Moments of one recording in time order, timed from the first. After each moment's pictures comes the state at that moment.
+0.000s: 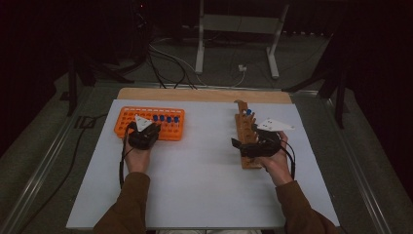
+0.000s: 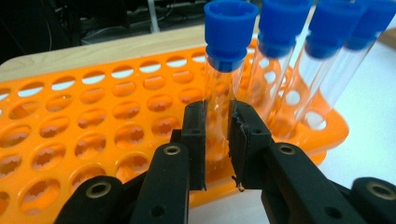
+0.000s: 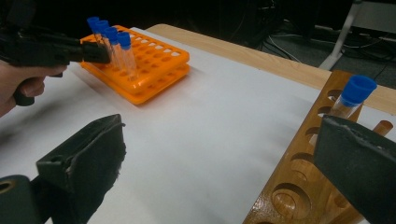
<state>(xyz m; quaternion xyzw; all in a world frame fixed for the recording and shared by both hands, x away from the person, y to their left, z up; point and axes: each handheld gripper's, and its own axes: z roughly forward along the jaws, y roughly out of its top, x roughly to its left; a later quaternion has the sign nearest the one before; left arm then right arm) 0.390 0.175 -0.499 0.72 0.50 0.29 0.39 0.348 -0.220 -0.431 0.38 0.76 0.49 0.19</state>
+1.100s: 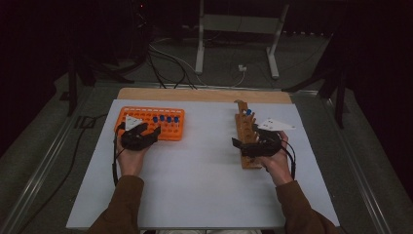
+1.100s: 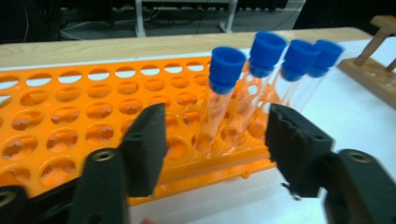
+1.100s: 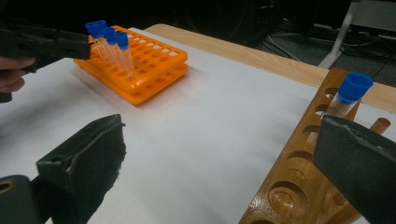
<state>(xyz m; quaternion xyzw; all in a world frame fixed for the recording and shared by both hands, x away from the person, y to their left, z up) 0.371 0.196 -0.477 0.69 0.51 0.25 0.46 0.349 -0.221 -0.432 0.38 0.76 0.49 0.19</state>
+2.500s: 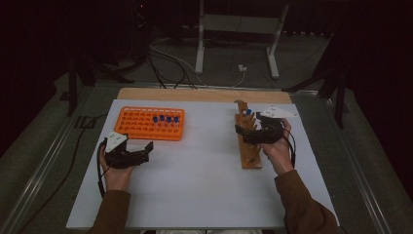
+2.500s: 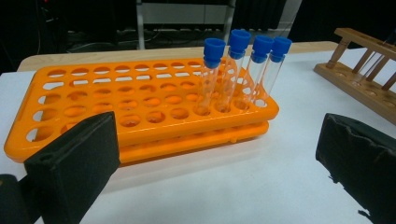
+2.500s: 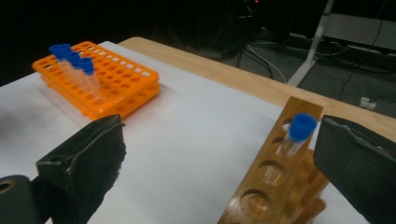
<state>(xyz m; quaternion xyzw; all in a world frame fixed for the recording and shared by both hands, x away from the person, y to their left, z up) 0.313 0.219 -0.473 0.67 0.50 0.27 0.48 0.379 -0.226 -0.411 0.39 0.75 0.48 0.23</state>
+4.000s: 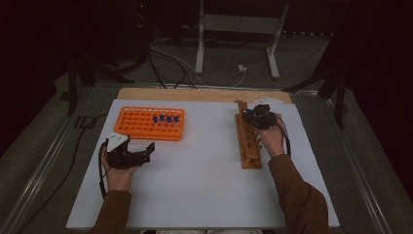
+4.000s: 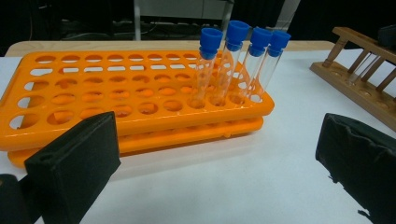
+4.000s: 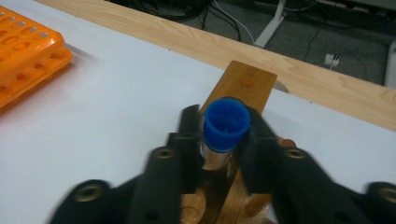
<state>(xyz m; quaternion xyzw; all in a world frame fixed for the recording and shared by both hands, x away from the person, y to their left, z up) 0.313 0.216 -0.476 0.67 0.51 0.25 0.48 0.454 -0.229 -0.454 0.45 0.77 0.39 0.24</state>
